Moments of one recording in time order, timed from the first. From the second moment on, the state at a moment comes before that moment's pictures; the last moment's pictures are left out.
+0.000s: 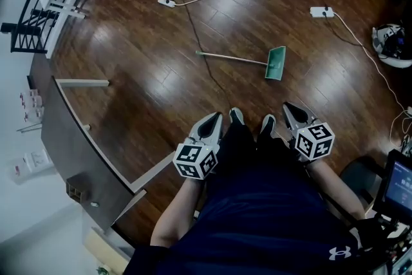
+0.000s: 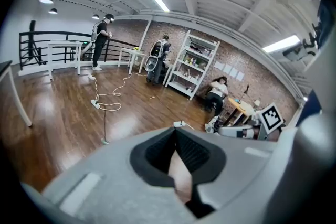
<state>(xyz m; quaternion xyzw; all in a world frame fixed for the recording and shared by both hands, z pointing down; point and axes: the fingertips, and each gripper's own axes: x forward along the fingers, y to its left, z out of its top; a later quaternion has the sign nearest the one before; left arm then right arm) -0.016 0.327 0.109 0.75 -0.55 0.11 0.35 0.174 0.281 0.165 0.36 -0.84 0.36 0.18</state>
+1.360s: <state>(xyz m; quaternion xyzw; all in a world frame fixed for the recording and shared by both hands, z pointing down) -0.142 0.127 0.212 0.78 -0.48 0.25 0.32 0.086 0.111 0.268 0.39 -0.82 0.34 0.25</state>
